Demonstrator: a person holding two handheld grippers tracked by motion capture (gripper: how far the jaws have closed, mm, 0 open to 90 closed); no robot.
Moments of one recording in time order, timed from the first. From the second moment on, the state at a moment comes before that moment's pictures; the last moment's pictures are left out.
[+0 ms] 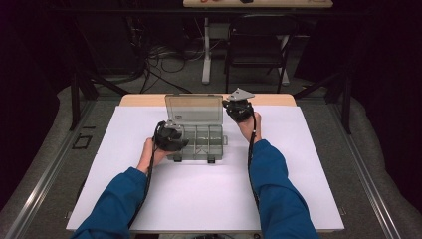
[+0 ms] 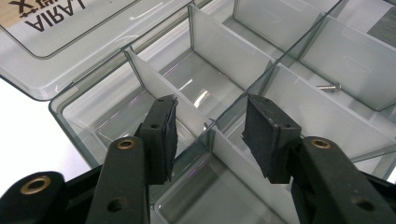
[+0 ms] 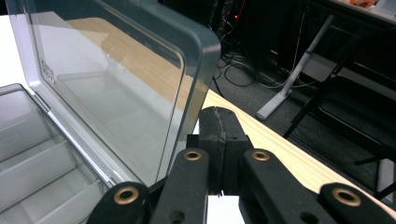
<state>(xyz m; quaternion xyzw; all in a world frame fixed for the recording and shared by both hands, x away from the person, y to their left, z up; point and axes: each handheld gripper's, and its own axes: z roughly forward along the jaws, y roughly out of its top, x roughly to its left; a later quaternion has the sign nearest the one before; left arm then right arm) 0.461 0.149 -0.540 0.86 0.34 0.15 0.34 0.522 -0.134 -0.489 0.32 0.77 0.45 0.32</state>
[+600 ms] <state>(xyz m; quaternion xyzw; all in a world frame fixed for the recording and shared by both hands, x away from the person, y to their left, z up) 0.464 0.169 -0.513 0.83 0.36 0.18 0.40 0.523 -0.135 -0.490 0.32 0.77 0.45 0.32</state>
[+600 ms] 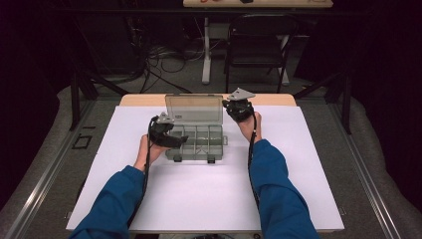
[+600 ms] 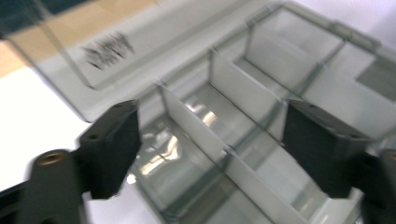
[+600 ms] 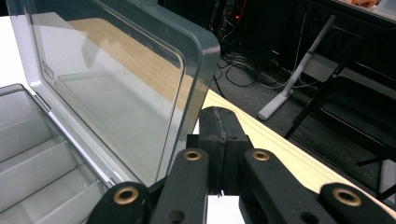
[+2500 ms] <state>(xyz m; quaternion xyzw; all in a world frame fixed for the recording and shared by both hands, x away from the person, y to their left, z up) 0.522 0.197 -0.469 0.79 0.36 0.21 0.44 0.517 -0.145 -0.460 0.32 0.78 0.46 0.27</state>
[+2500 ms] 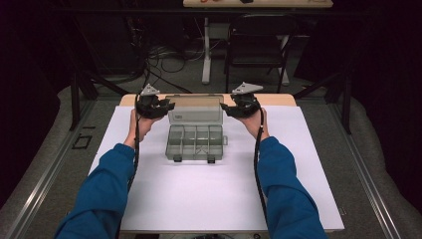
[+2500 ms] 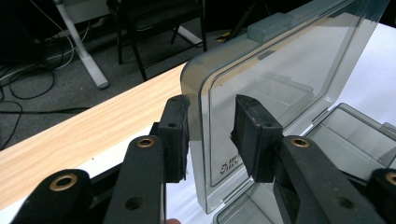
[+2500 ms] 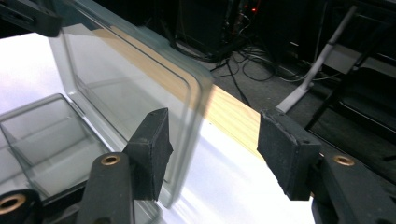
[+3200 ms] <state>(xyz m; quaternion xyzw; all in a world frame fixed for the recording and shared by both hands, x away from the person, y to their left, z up) 0.506 0.200 -0.468 0.81 0.33 0.20 0.45 0.507 -0.127 -0.451 0.29 0.80 0.46 0.26</state>
